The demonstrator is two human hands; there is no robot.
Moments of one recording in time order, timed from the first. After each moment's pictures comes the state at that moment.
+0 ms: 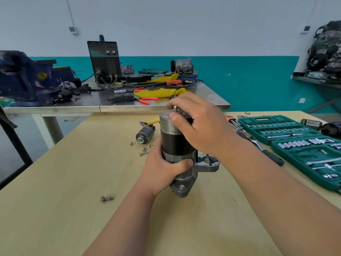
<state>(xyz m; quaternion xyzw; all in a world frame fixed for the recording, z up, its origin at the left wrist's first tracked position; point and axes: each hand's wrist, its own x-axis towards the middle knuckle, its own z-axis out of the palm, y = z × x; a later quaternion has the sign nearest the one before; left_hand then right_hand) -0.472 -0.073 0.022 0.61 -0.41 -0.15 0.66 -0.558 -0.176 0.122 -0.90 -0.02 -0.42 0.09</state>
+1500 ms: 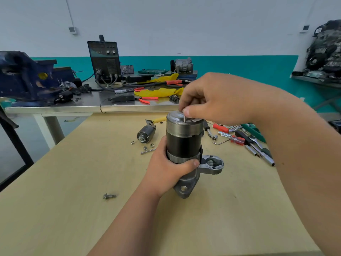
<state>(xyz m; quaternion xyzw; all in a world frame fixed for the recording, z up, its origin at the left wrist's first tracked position) -0.479 -0.071 0.019 0.63 -0.42 -0.14 0.64 -0.589 -0.170 0.198 -0.99 0.03 -0.14 0.08</state>
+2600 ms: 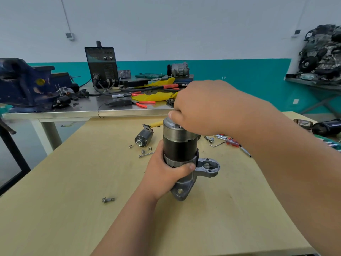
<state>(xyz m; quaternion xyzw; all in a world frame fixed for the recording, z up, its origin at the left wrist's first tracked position) -0.482 -0.068 0.020 0.61 -0.43 -0.15 0.65 -0.580 -0.146 0.196 -0.97 0.09 -0.15 -0.18</state>
